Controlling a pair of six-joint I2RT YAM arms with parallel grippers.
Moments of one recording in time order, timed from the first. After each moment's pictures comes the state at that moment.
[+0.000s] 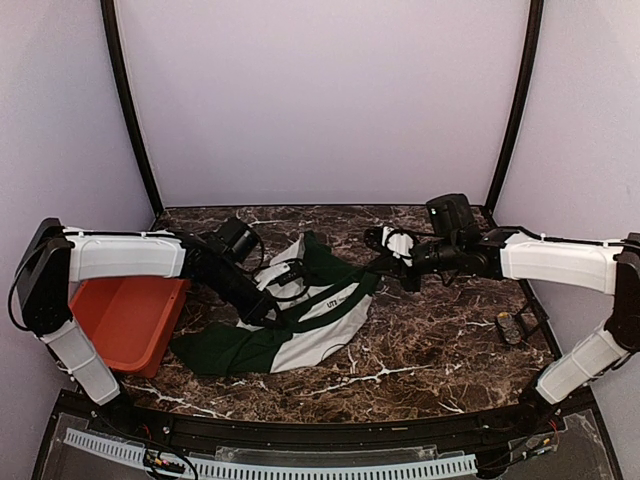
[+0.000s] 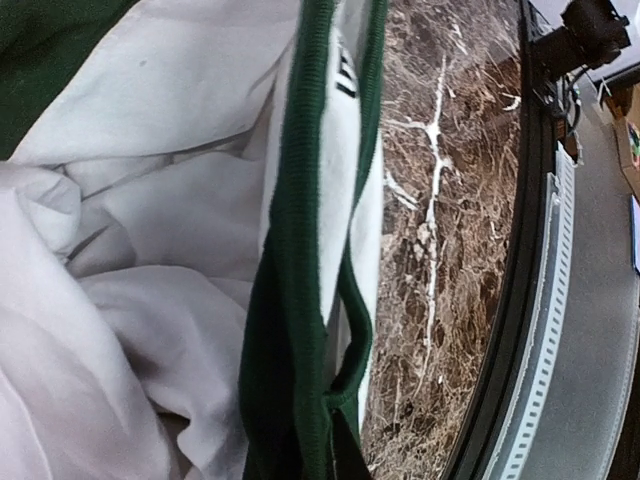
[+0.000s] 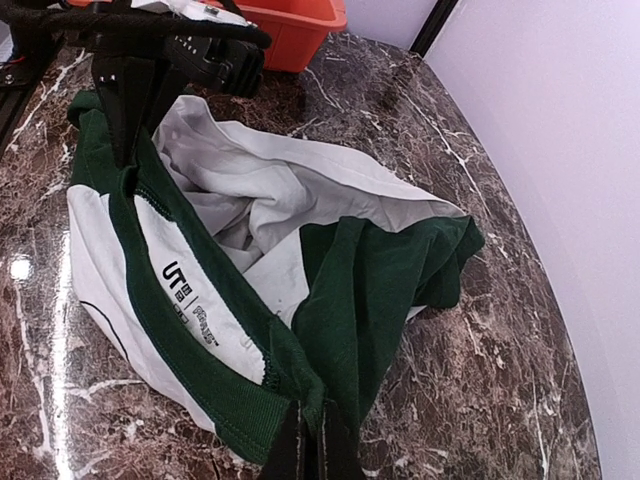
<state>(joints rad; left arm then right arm) -0.71 1.64 1.08 -0.56 0.58 0.16 0.64 1.45 0.95 -0.12 -0.48 -0.69</state>
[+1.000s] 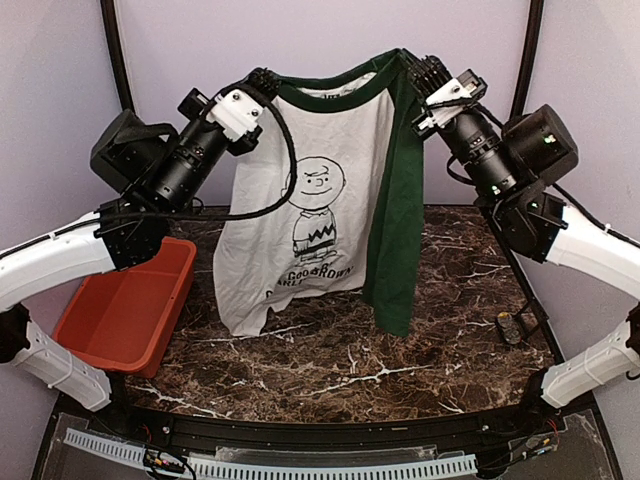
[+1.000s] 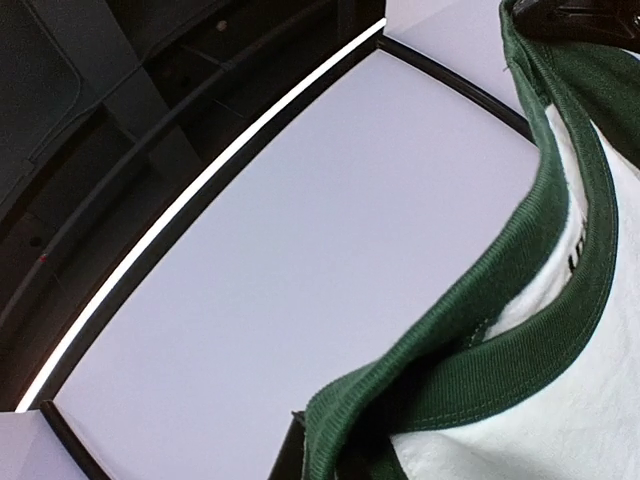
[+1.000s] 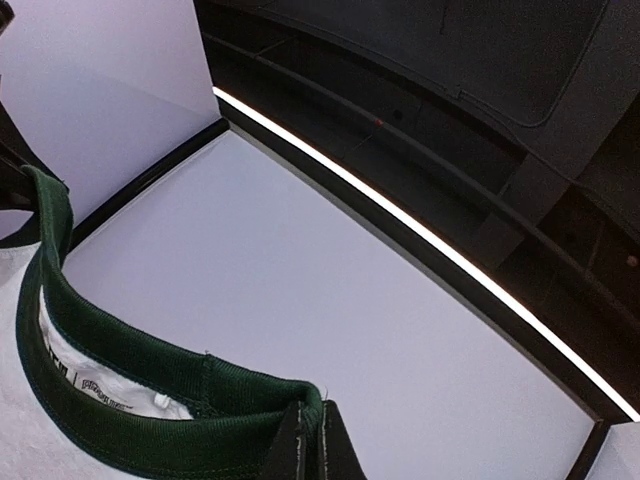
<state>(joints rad) -0.99 1.35 1.36 0.50 -0.35 1.20 0.93 1.28 1.31 0.58 0.07 -1.07</state>
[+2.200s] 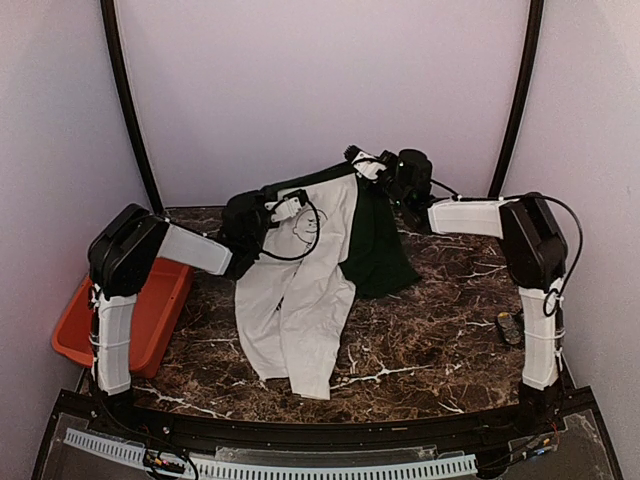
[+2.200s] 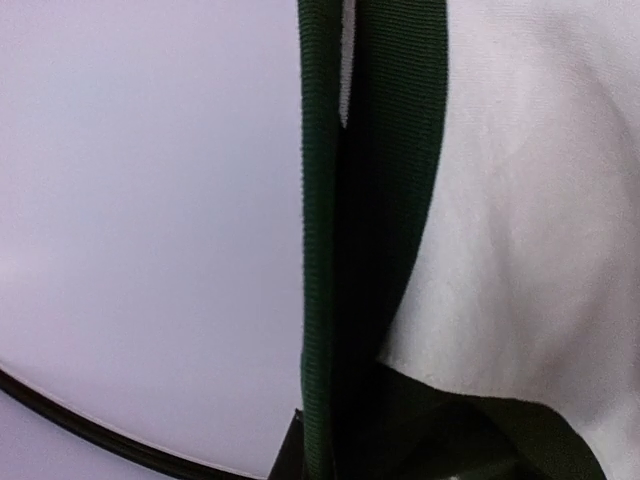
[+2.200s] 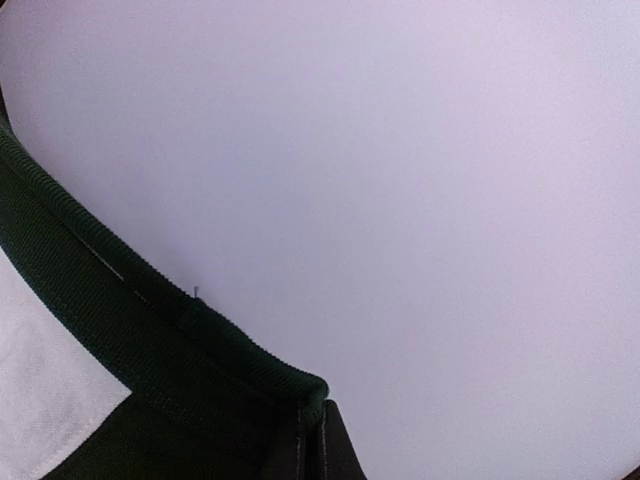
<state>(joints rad) -0.57 2.07 1.28 0.99 -0.52 1.38 0.51 2.07 1.57 0.59 0.13 -0.95</state>
